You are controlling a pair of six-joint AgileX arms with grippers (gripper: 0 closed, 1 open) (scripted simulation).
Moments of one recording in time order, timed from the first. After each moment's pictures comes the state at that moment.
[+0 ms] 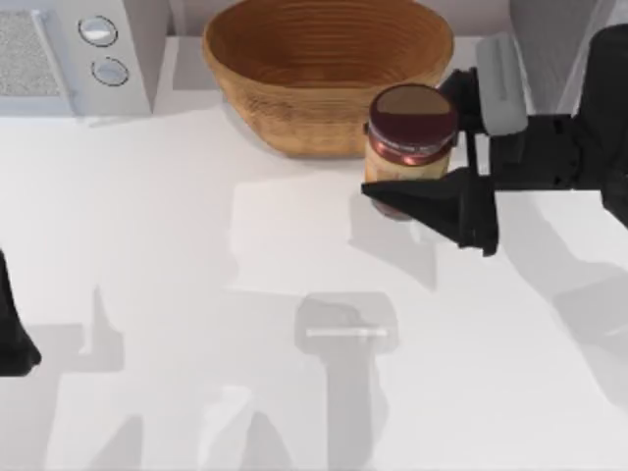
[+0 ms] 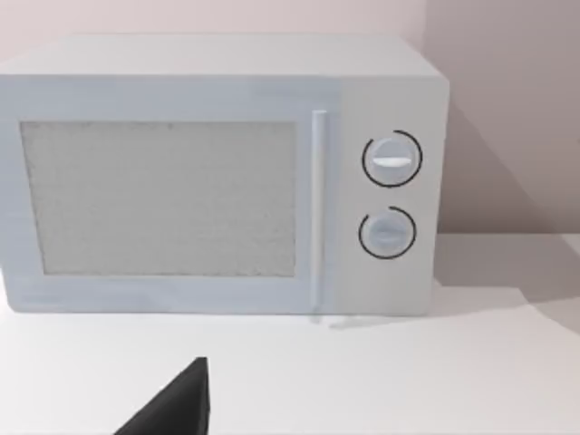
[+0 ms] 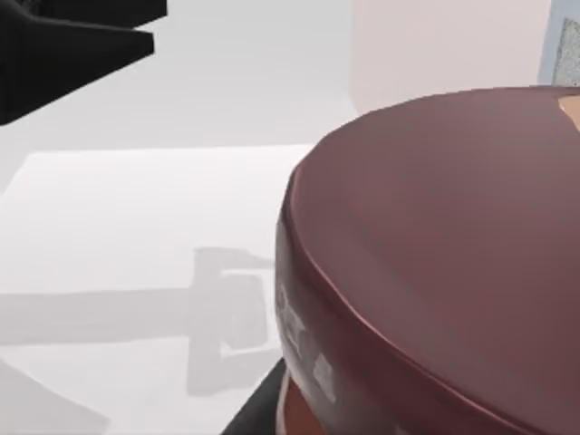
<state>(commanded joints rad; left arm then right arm) 0.00 0.00 0.00 0.00 0.00 0.00 0.32 1.79 0.90 0.66 -1.14 -0.21</state>
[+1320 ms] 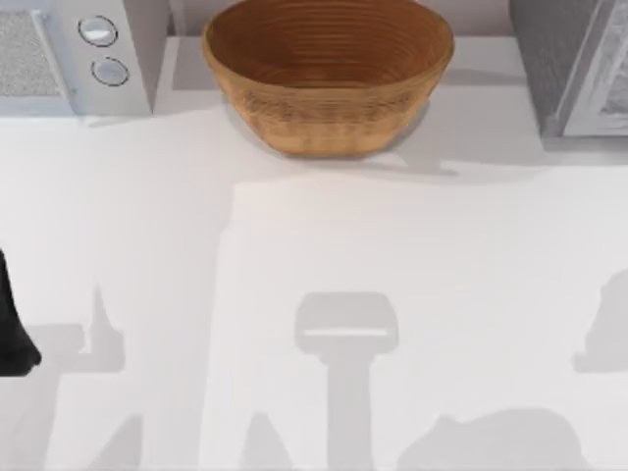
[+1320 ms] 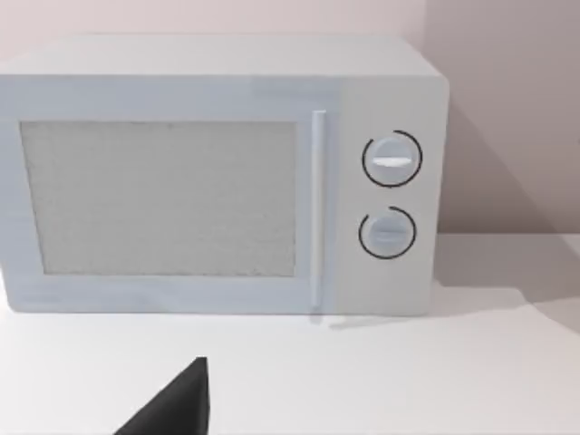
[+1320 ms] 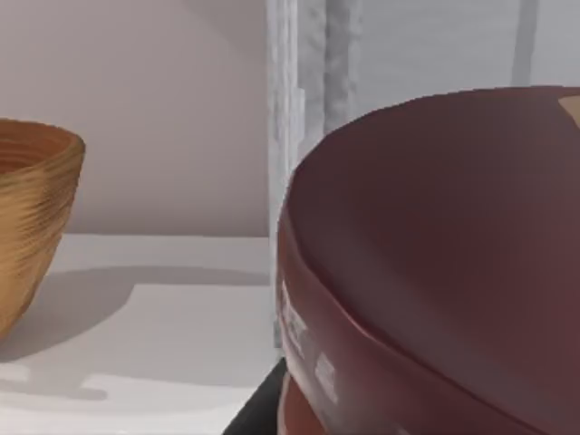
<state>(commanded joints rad) 0.00 0.00 0.00 0.00 0.00 0.00 0.00 0.03 0.02 0.01 -0.02 0.00</state>
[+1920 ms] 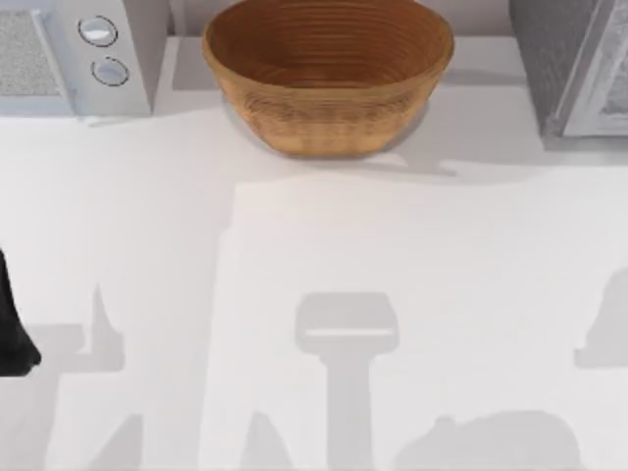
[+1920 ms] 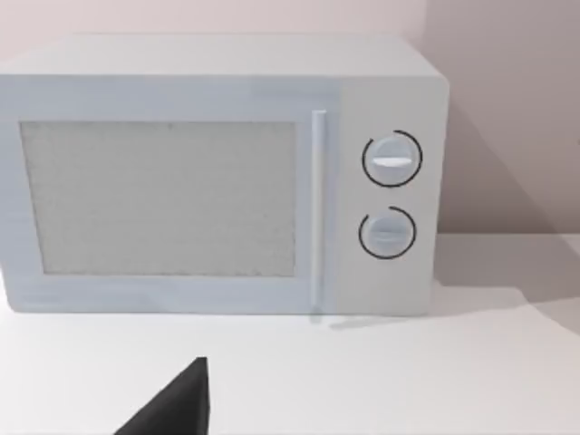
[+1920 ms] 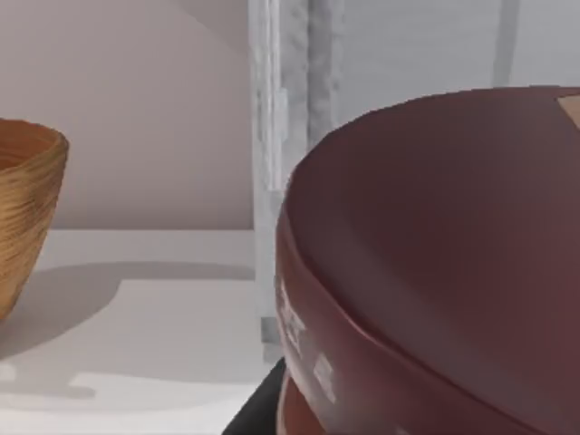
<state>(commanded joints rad) 0.00 0.00 0.00 0.00 0.00 0.00 0.02 0.06 0.06 -0.02 0.00 0.00</state>
